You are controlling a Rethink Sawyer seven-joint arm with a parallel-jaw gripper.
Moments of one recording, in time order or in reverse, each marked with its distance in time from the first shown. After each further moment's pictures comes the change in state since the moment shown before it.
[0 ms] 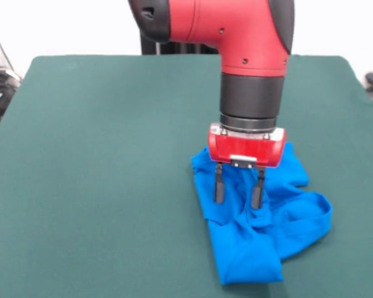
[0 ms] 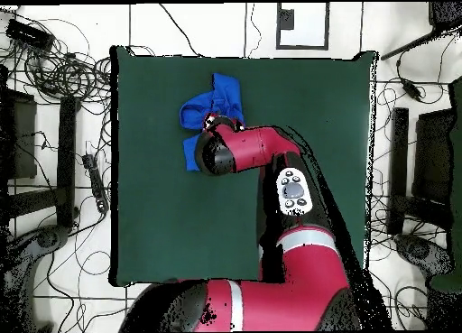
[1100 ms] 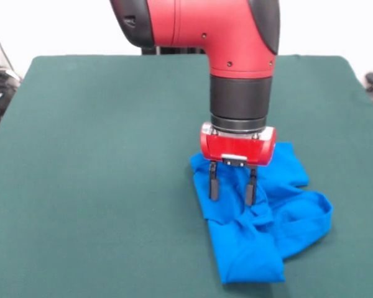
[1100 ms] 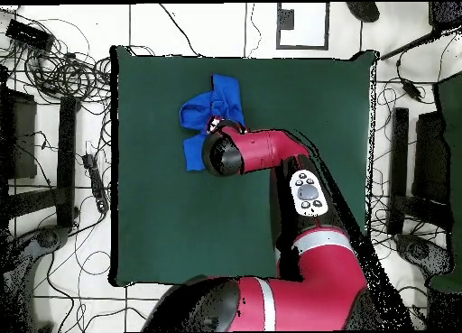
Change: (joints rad) arm -0.062 -0.003 0.062 0.033 0.002 0.020 0.000
